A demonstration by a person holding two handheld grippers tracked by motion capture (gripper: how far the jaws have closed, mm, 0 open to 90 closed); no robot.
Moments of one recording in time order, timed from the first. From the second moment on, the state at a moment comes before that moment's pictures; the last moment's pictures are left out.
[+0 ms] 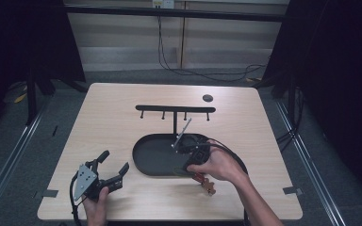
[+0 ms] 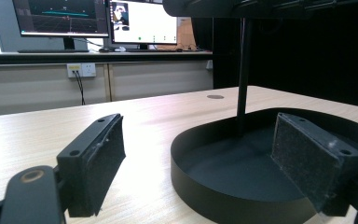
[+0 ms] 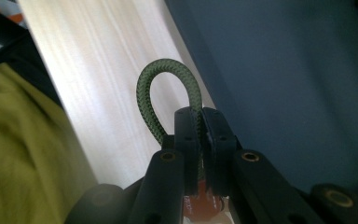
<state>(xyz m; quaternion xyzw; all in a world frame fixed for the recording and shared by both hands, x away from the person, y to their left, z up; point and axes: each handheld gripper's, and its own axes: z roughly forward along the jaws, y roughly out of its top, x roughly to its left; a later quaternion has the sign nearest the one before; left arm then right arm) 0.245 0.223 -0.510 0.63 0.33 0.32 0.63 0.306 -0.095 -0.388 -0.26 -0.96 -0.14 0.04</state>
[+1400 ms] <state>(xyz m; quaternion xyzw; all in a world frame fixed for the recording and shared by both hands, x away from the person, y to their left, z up) 0.244 0.223 -0.510 0.63 0.33 0.32 0.63 0.343 -0.096 -0.307 -0.24 -0.96 -0.14 0.02</state>
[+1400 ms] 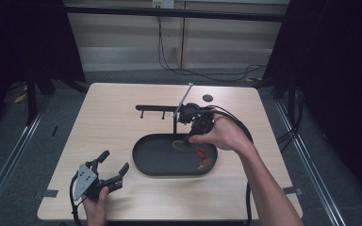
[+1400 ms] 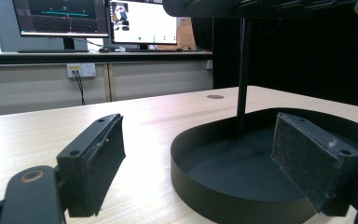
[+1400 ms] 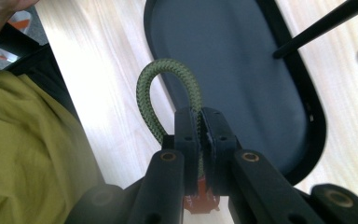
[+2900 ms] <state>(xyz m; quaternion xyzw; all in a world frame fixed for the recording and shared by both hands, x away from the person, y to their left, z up) 0.245 0.222 -0.511 0.63 0.33 0.31 0.63 0.402 -0.100 -0.282 -0.28 -0.94 -0.17 -0.04</state>
